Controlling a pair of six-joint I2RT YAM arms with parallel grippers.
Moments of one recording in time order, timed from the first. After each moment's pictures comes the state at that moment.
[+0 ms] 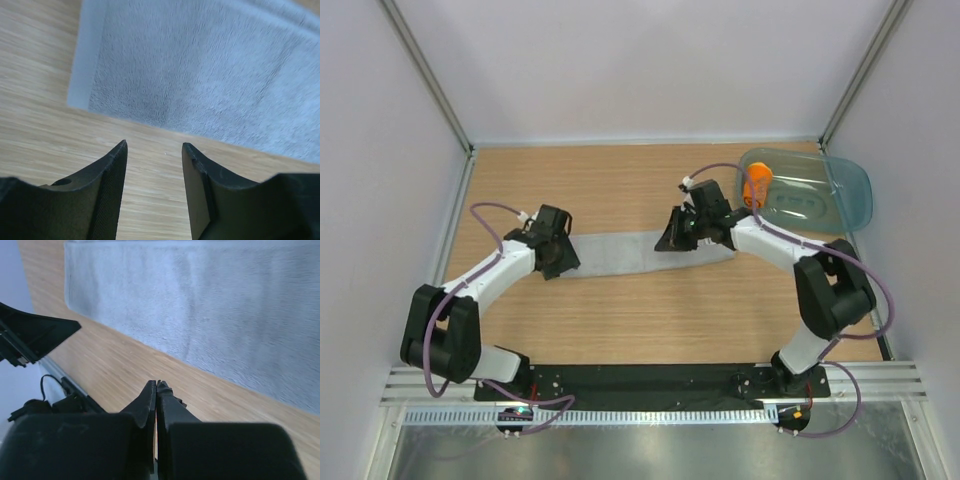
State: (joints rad) left arm -0.32 1.40 0.89 -0.60 -0.18 -0.74; right arm 0.49 1.62 1.09 -0.28 -0.36 0.65
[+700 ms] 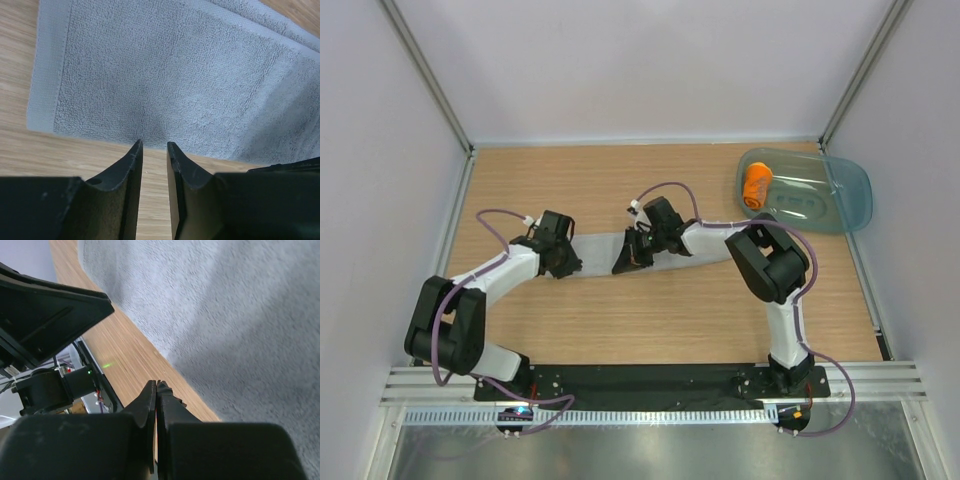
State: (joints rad) left arm -0.34 1.45 0.78 -0.39 -0.10 -0.78; right arm 0.67 2.06 1.21 0.03 -0.68 0.74
